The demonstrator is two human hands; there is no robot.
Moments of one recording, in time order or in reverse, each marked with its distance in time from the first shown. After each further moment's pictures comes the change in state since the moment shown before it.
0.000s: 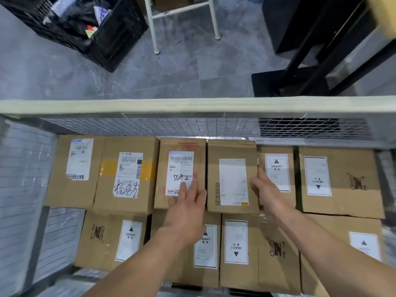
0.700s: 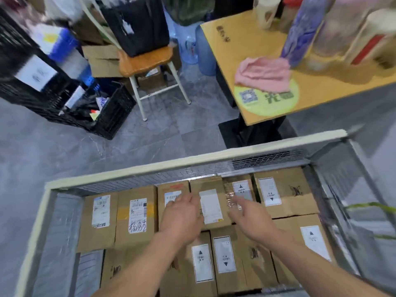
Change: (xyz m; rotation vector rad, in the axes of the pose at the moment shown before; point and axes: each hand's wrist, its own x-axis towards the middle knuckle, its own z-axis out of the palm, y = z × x) left_hand -0.150 0.063 -0.172 0.047 0.310 0.122; right_hand -0.221 -0.091 -0.040 -0.723 0.167 -0.308
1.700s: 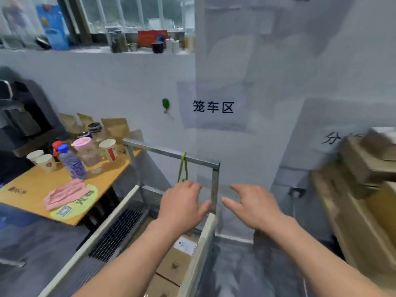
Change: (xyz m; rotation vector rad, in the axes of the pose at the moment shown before) left_hand -0.300 0.336 -0.126 0.194 0.471 1.168; right_hand -0.544 0.046 -0.092 -0.077 0.959 0.647
